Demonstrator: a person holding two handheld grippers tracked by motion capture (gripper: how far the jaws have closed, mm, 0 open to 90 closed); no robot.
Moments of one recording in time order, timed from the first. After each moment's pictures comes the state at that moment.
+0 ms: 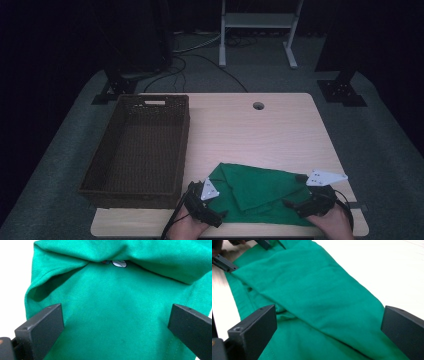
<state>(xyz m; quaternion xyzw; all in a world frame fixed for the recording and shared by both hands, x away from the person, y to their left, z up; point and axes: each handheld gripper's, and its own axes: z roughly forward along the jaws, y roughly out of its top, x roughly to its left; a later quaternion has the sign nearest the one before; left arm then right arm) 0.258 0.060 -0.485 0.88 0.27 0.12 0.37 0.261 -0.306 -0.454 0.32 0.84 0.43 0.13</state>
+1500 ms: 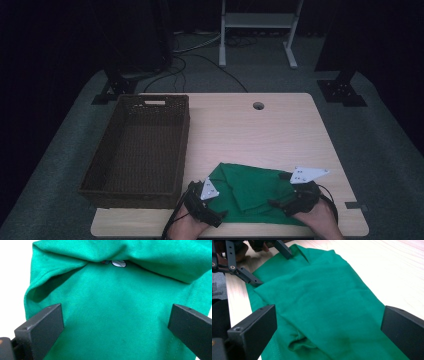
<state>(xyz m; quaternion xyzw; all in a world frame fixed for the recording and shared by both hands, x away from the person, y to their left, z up) 0.259 0.060 -0.485 0.88 0.27 0.12 0.37 0.271 -0.266 -0.447 0.27 0.85 0.44 0.10</state>
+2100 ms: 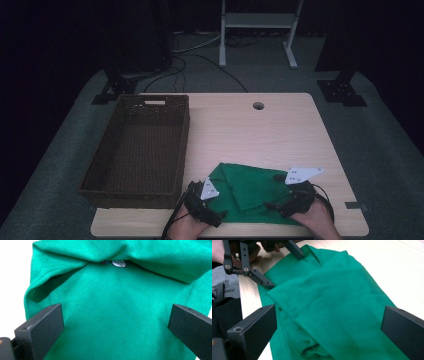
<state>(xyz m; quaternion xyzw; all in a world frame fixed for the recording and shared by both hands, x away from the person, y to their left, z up) 0.259 0.060 -0.485 0.88 0.27 0.12 0.37 0.272 -0.254 -0.445 0.25 0.86 0.44 0.07</state>
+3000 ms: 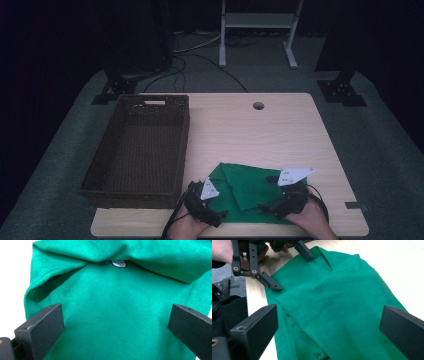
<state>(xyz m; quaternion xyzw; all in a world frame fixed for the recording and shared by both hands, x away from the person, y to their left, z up) 0.259 0.060 -0.485 0.88 0.27 0.12 0.37 0.272 -0.236 -0.444 0.22 0.87 0.44 0.06</state>
